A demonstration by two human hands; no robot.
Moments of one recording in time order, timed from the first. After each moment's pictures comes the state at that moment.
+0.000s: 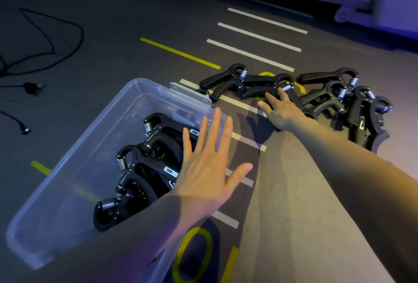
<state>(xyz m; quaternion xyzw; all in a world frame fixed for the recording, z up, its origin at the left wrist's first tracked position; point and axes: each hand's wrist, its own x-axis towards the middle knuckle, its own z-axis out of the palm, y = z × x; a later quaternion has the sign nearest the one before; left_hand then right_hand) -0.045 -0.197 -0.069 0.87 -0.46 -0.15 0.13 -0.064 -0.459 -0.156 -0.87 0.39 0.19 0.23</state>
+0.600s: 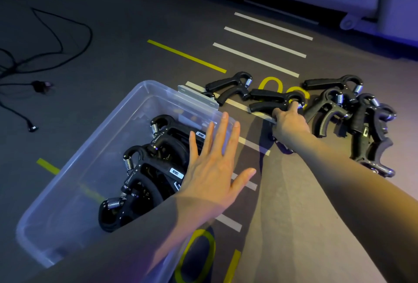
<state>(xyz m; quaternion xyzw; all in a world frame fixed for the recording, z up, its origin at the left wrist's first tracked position) -0.043 -0.195 -0.072 0.87 -0.47 -0.14 0.10 -0.071 -0.429 -0.148 -0.89 0.42 0.17 0.09</state>
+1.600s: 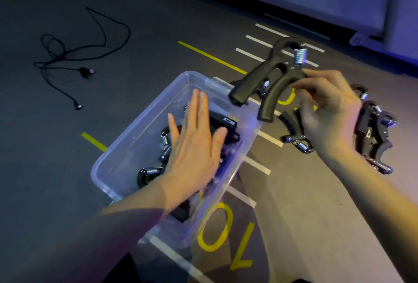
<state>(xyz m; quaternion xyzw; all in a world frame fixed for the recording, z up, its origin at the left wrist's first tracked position) -0.029 -0.108 -0.036 0.90 -0.35 -0.08 0.27 -0.114 -0.322 -0.016 -0.87 0.17 -0.41 0.21</state>
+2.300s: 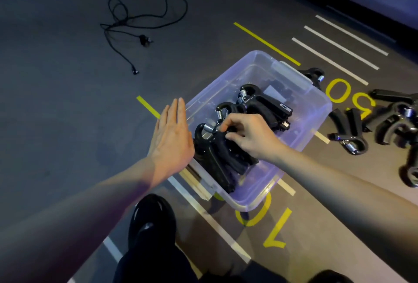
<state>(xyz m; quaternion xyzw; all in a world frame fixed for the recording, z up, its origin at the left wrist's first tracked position) 0.012 0.039 -0.070 0.95 -0.21 -0.13 0.17 -0.036 -0.153 -0.087 -0.90 0.01 0.06 0.42</state>
